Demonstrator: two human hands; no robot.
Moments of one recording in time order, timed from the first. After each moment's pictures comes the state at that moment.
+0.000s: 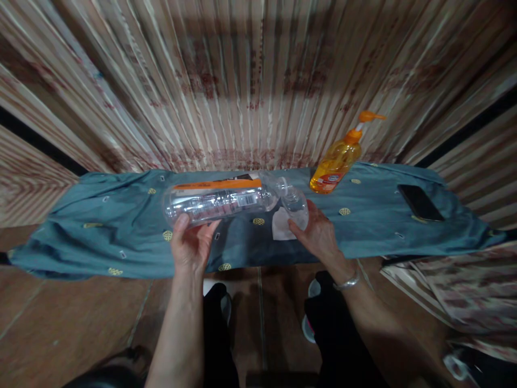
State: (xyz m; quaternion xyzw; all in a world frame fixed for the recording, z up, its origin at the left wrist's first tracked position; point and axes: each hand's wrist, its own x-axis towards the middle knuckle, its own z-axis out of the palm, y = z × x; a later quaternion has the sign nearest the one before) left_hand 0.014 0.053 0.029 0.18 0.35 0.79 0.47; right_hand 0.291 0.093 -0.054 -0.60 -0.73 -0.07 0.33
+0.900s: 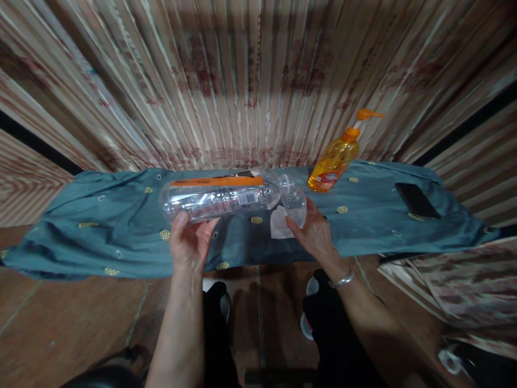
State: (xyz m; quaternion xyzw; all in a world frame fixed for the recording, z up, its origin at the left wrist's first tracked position) left_hand 0.014 0.055 0.029 0.18 0.35 0.79 0.47; right_hand 0.288 0.094 -0.062 -0.60 -0.71 -0.05 0.35
